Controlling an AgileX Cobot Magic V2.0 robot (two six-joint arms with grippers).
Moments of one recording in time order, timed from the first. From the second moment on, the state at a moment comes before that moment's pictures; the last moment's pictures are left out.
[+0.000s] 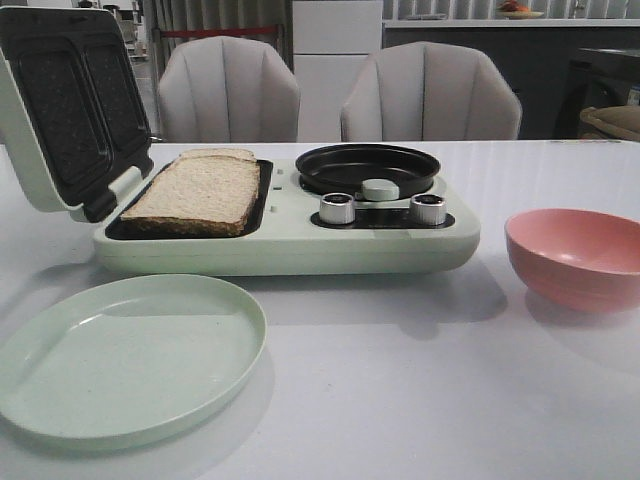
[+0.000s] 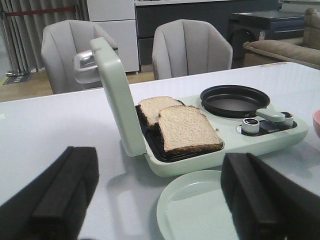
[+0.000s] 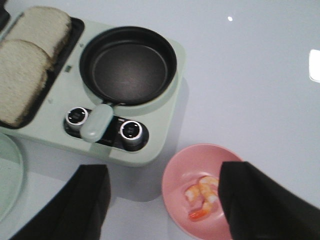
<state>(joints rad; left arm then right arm) -0.36 -0.01 -0.31 0.06 0.47 -0.04 0.33 1.06 -1.05 -0.03 0.61 0.11</state>
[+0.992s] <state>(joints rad) -0.36 -0.01 -0.31 0.06 0.47 -0.04 0.33 0.06 -0.19 0.04 0.21 0.09</state>
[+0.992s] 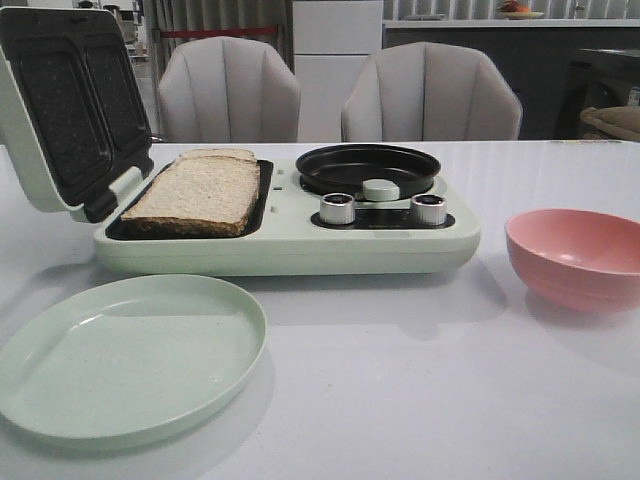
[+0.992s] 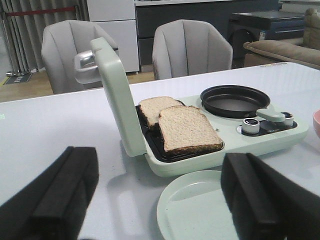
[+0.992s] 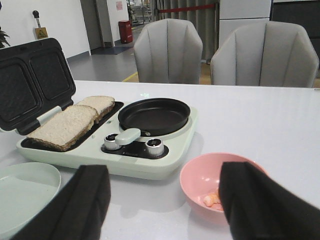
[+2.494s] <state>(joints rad) -0.12 1.15 -1.10 -0.23 0.40 -0.19 0.33 0.06 -0.16 0.04 0.21 0.08</state>
